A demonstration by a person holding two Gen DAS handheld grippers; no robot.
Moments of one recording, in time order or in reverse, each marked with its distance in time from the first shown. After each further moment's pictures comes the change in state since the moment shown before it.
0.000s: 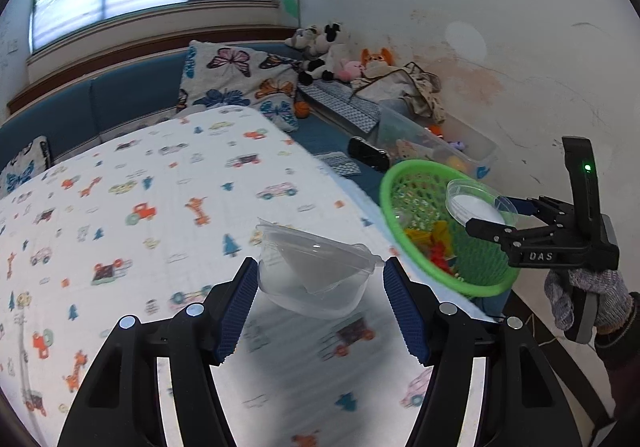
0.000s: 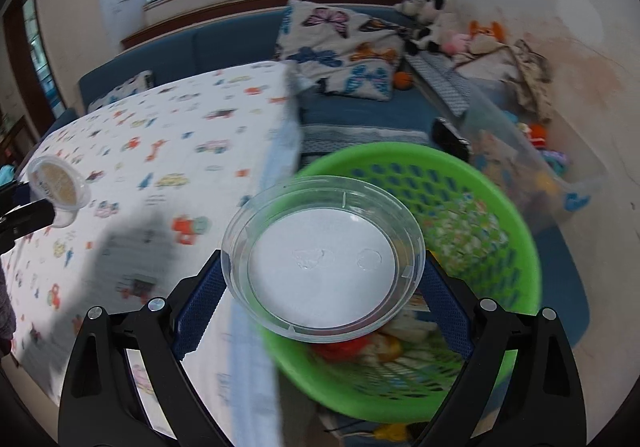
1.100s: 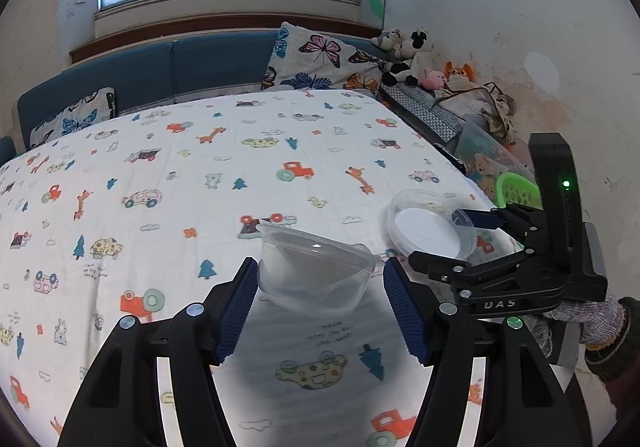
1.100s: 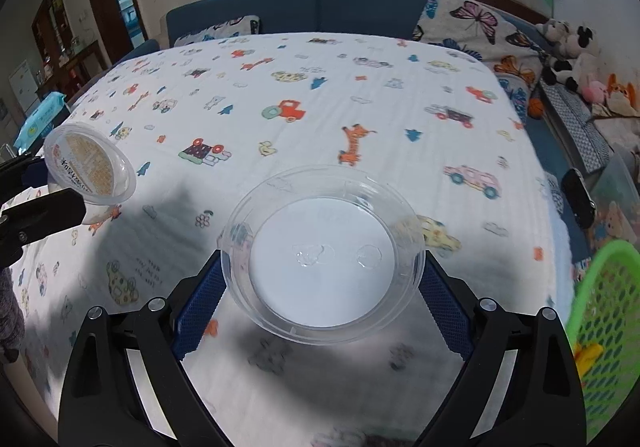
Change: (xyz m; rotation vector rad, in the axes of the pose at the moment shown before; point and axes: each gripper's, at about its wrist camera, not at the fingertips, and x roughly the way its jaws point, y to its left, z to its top) left arm -0.040 0.146 -0.045 -0.169 0.005 0.163; right arm 0.100 0.222 0.038 -0.275 0.091 0.259
